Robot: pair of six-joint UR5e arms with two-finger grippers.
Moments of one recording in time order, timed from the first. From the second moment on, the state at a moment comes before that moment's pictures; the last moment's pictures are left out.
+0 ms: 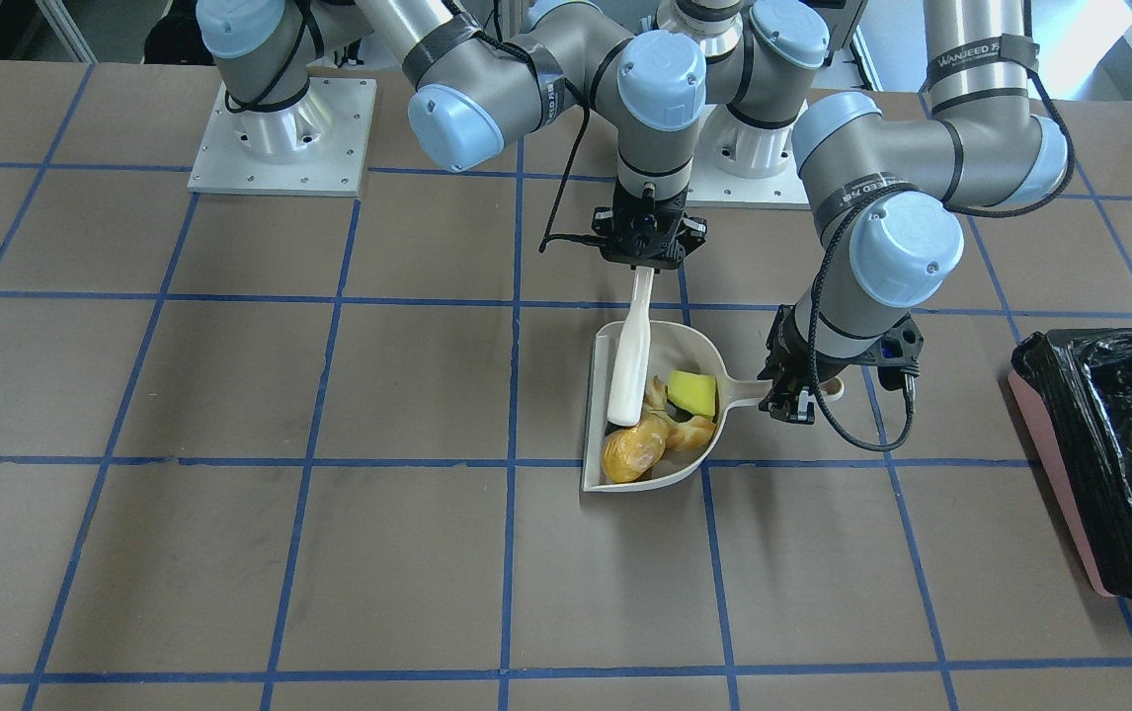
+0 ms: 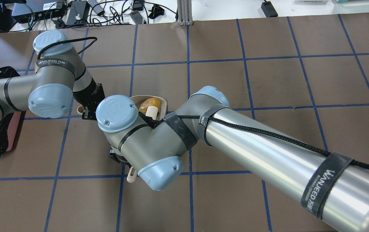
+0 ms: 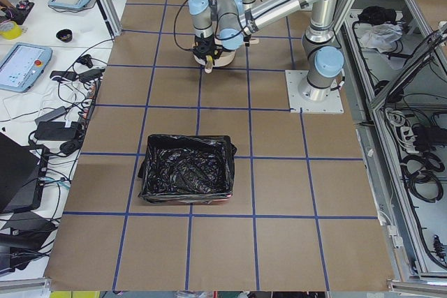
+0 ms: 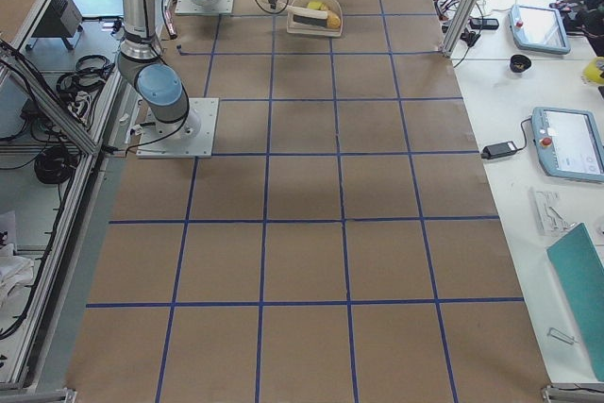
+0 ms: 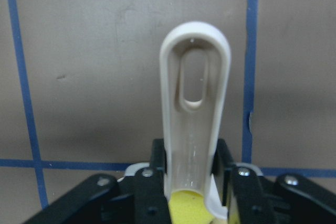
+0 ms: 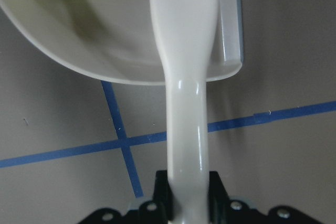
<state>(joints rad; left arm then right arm) -1.46 -1.77 -1.90 -1.12 1.55 -1.36 2.32 -1.20 1.69 -2.07 -1.41 0.95</state>
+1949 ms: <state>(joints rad) -1.04 -1.81 -1.62 -1.40 1.42 -0.83 1.98 -1.41 1.65 -1.74 -1.56 0.50</state>
